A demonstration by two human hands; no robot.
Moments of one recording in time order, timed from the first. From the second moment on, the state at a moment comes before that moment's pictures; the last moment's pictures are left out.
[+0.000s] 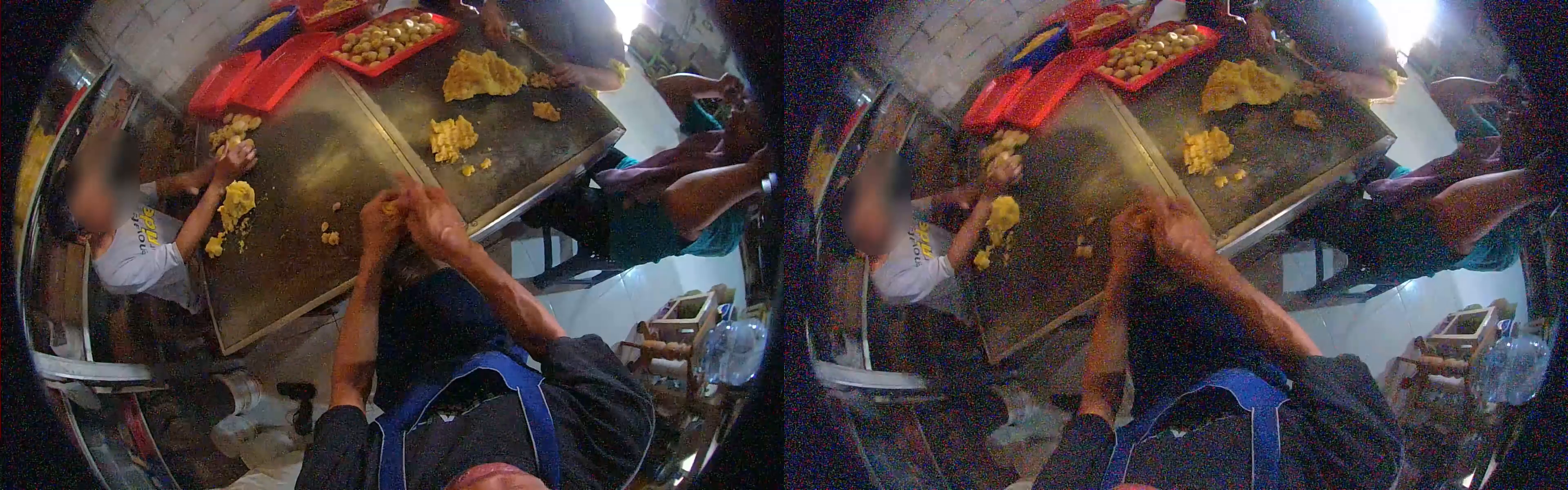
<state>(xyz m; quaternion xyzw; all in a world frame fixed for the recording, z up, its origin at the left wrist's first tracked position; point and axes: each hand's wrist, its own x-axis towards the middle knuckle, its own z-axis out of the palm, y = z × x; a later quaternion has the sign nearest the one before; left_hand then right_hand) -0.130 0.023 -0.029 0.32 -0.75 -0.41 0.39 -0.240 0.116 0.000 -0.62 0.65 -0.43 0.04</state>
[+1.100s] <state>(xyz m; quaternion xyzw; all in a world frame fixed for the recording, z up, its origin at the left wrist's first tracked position) -0.118 0.009 -0.029 0.38 -0.47 -0.69 0.39 -0.416 0.076 -0.034 -0.60 0.70 -0.39 -0.07</state>
